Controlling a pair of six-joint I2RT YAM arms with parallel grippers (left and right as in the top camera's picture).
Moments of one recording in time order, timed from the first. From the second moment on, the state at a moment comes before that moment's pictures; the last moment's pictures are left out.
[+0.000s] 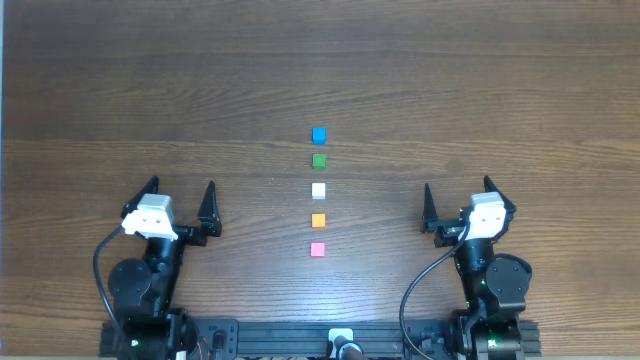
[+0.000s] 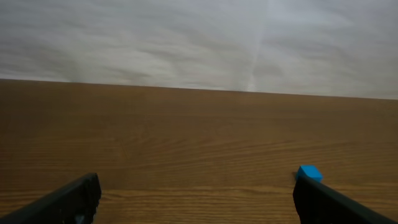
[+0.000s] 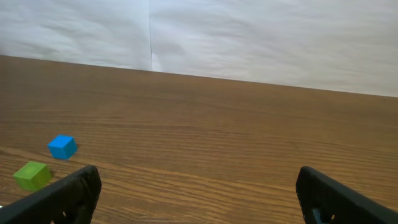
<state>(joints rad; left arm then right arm) 0.02 0.01 0.01 -0.06 0.14 -0.10 0.03 0.02 0.01 -0.07 -0.08 -0.06</state>
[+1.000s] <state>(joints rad) -0.21 0.26 0.60 -0.67 0.21 -0.12 0.03 0.01 0.01 -0.07 -0.08 -0.06</state>
